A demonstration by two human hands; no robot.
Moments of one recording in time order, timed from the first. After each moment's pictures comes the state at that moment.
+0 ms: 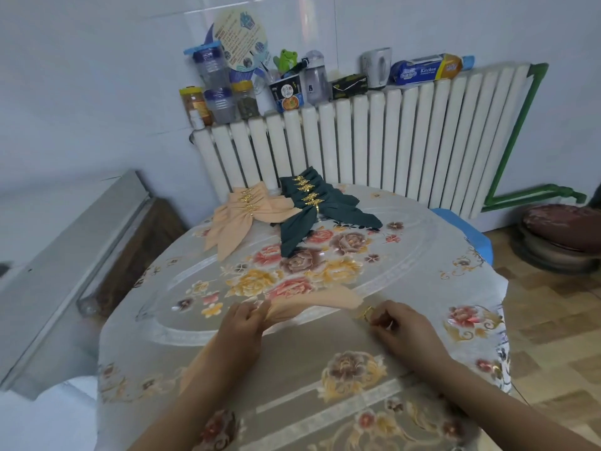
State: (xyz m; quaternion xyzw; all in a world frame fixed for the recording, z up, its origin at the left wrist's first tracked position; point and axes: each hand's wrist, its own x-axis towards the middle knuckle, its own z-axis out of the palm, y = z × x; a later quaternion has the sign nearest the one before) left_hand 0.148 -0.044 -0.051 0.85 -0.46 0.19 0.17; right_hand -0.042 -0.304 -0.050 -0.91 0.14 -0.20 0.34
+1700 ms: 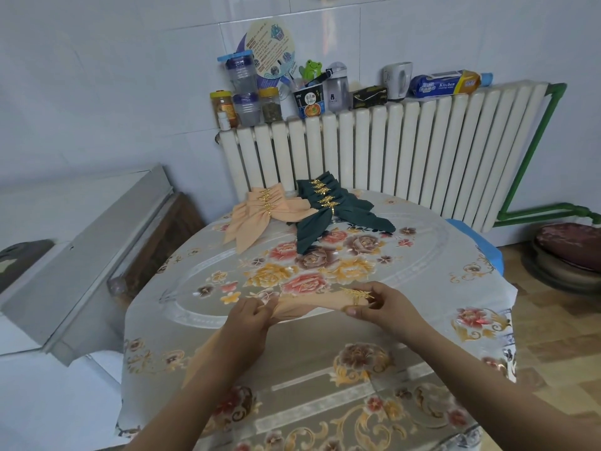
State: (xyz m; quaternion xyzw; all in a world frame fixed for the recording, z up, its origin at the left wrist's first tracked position) left_hand 0.122 -0.016 -0.032 0.86 -0.46 0.18 0.14; right_hand -0.008 -0.276 -0.012 -0.81 0.17 -0.08 0.55
